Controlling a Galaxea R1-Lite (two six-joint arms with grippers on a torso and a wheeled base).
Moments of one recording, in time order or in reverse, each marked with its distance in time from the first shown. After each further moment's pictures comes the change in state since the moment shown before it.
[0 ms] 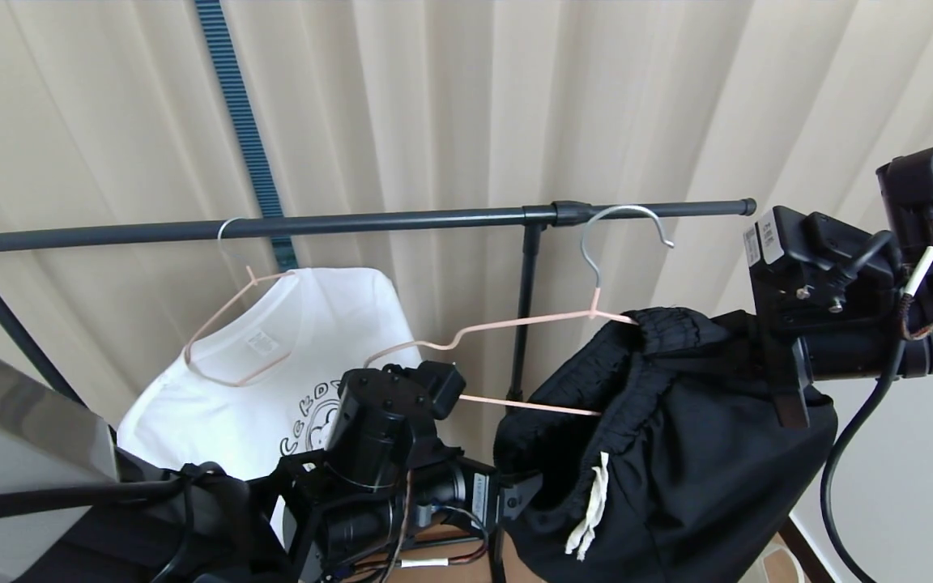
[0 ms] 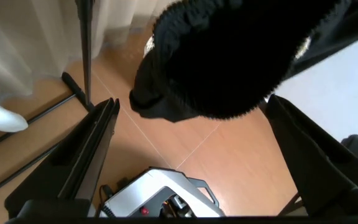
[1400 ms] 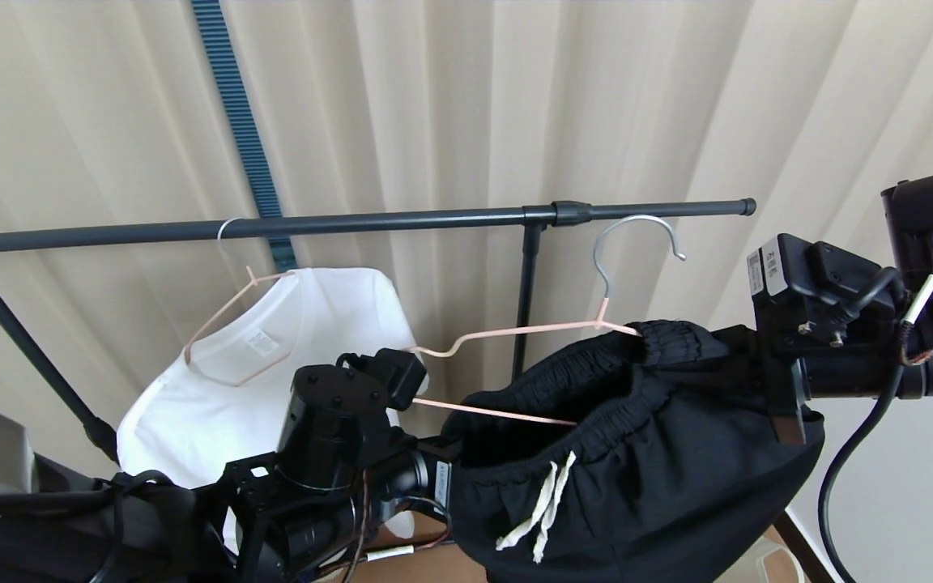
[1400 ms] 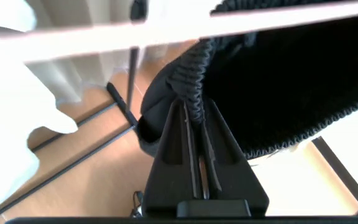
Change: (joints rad) left arm 0.041 -0.088 0.087 -0.039 0.130 0.077; right arm -0.004 -0.019 0.097 -0.107 -0.006 -0.043
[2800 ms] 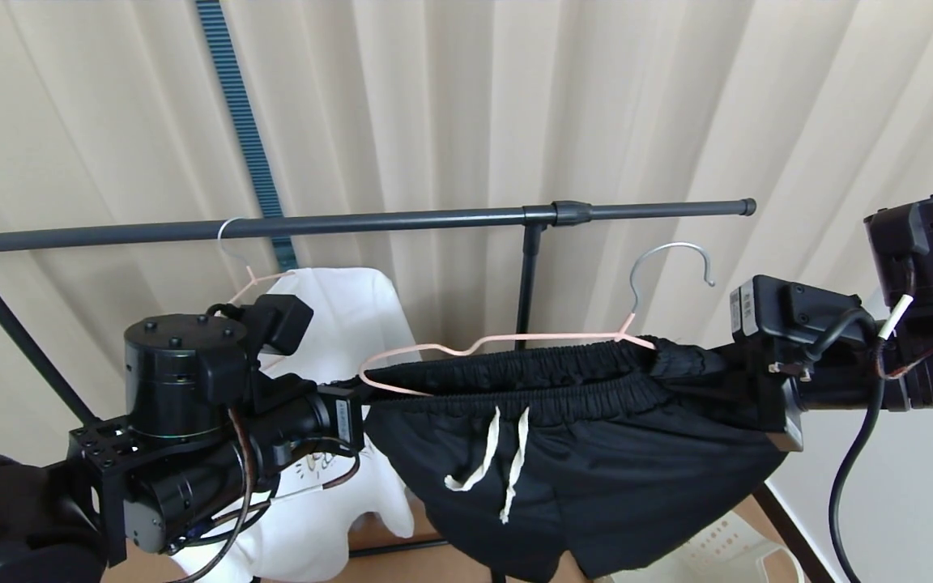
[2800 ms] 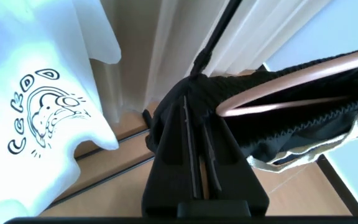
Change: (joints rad) left arm 0.222 -0.189 0.068 0.001 -0.004 0.065; right arm -0.059 0.025 0.042 0.000 -0.097 -0.143
